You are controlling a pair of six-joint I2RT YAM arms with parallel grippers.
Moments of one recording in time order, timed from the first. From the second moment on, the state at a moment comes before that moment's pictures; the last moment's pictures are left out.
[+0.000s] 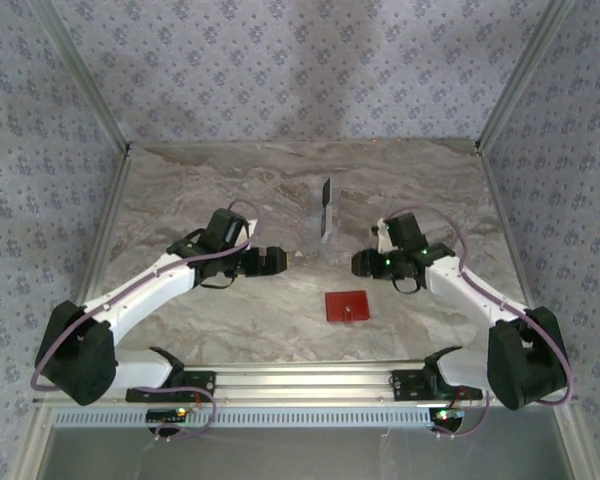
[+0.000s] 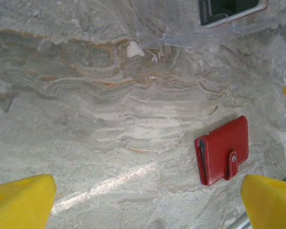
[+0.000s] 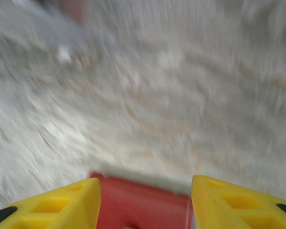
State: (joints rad) left arm -0.58 1.29 0.85 -0.47 0.31 -0.58; right arm 0.37 1.25 0.71 -0.51 -0.32 0.38
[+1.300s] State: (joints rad) left arm -0.54 1.28 0.69 -0.46 0.43 -0.60; right arm 0.72 1.41 0.75 -0.25 -0.35 0.28
